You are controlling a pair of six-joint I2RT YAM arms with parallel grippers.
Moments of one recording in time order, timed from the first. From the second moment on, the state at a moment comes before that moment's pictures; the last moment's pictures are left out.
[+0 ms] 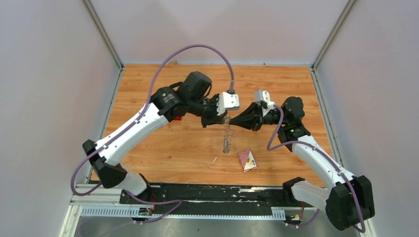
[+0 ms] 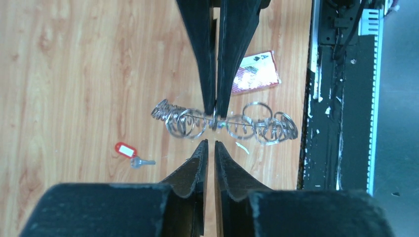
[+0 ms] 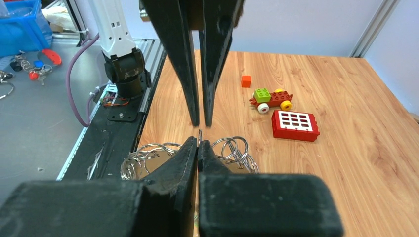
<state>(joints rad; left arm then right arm) -0.89 1.53 1.74 -0.98 0.44 0.48 0.36 1.09 0.72 0.54 -1.22 0.09</state>
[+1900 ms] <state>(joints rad) -0.82 1.36 1.42 -0.54 0.62 0.44 0.33 1.11 0.68 0.88 -1.18 0.37</state>
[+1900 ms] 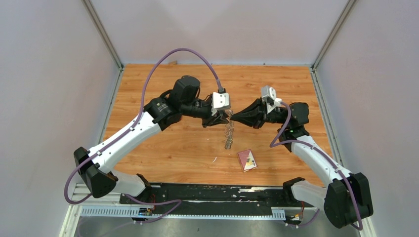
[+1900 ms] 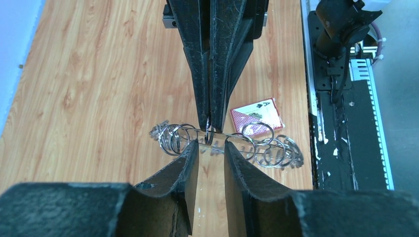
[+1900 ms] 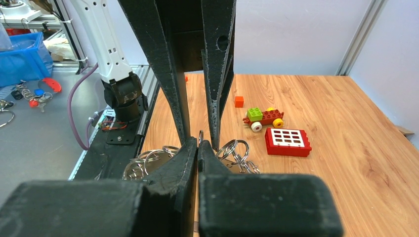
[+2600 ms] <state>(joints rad) -0.82 1.39 1.42 -0.51 0.65 0.40 0.33 1.11 0.68 0.87 -1.18 0.37</state>
